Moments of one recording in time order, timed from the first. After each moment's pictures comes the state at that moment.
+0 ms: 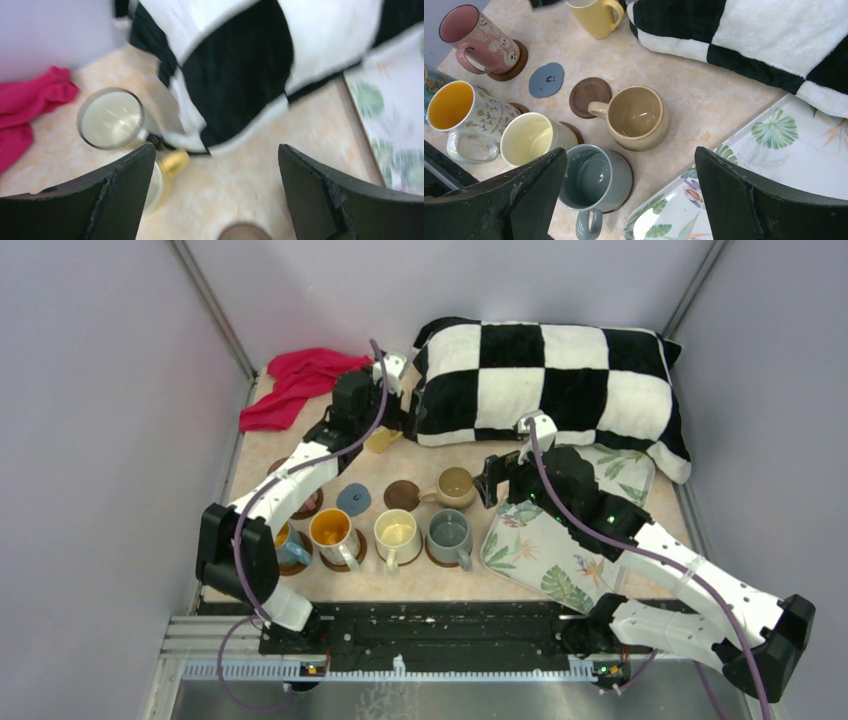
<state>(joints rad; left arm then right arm) -0.40 1.51 1.14 0.05 0.23 0.09 0.81 0.95 0.91 -0.31 0.22 0.27</state>
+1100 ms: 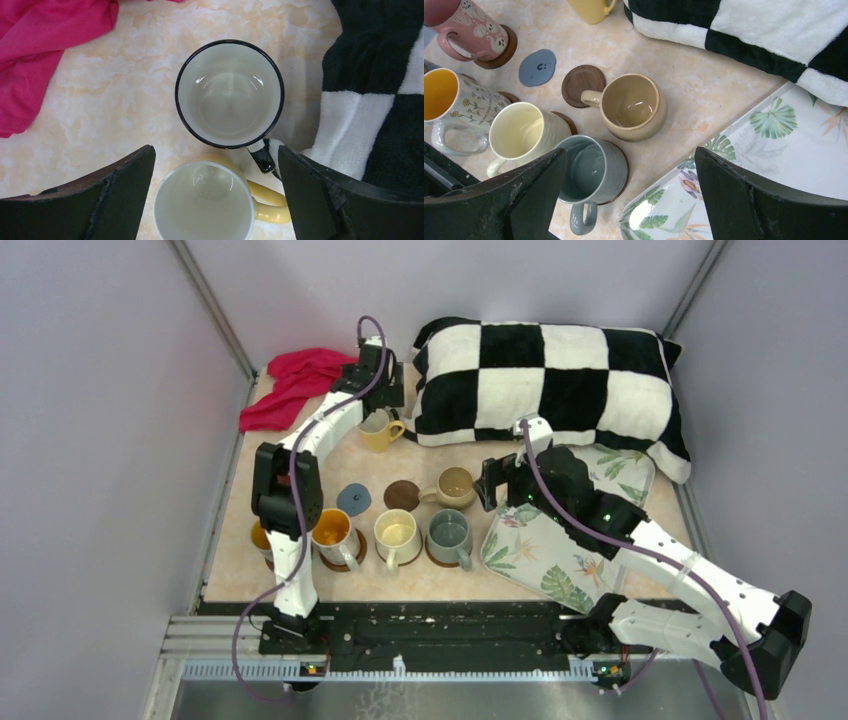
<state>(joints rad) -0.33 2.04 1.75 -0.39 -0.33 -0.22 0.81 0.97 0.91 -0.35 0.22 0.26</state>
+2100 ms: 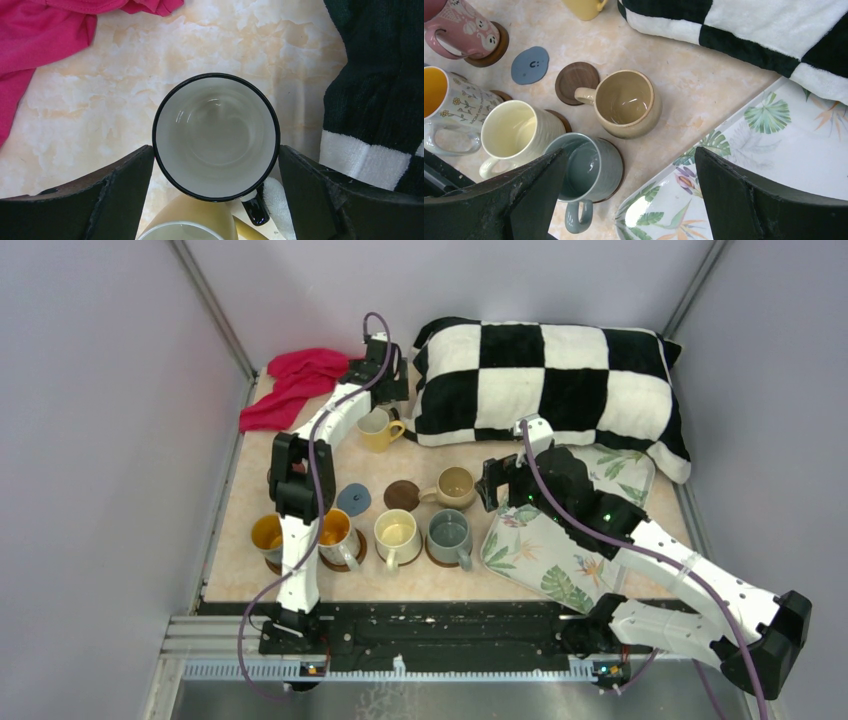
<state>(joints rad) -0.31 2.23 1.96 -0.43 -0.31 -0.24 0.81 0.97 0.91 -0.36 0.24 0.26</state>
